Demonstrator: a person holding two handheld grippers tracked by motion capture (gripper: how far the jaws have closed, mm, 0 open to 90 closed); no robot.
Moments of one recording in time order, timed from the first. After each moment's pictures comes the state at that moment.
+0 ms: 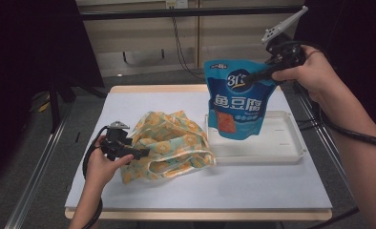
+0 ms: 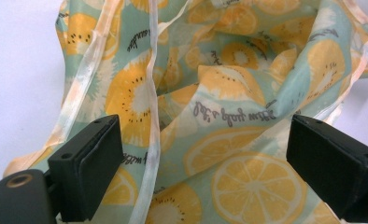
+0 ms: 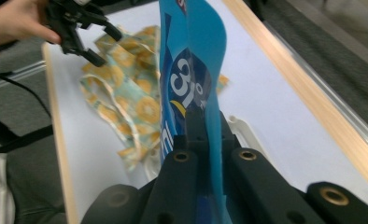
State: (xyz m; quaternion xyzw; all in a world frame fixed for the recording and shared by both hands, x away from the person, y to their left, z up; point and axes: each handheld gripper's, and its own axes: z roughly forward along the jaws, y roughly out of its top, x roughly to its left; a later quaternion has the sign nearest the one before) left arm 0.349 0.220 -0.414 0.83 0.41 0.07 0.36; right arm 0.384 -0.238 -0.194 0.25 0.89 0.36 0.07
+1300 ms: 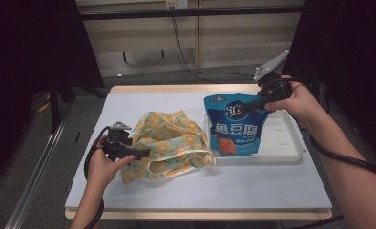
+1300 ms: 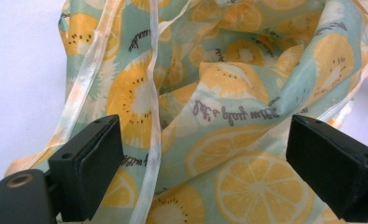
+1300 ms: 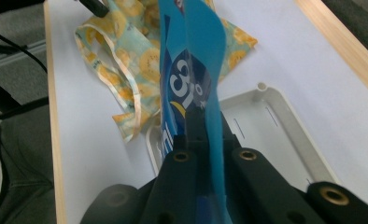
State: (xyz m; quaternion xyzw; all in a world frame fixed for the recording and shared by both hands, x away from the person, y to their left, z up) left arm 0.348 0.217 -0.415 0.84 0.41 0.08 0.35; right arm 0.382 -0.242 -0.281 0.22 0.91 0.36 0.03
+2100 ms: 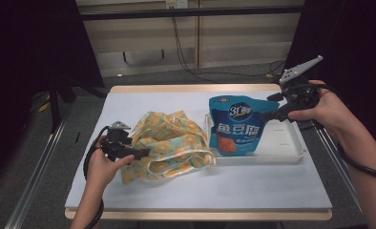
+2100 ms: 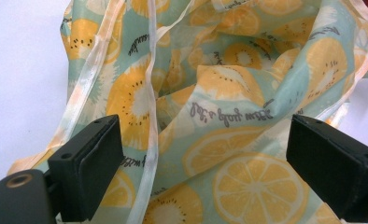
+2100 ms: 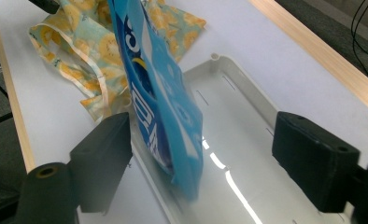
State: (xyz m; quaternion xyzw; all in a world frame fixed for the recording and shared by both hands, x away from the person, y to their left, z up) left arm 0.347 0.218 -0.412 0.84 0.41 0.08 0.36; right arm 0.351 -0.292 -0.281 0.31 0.88 0.35 0.09
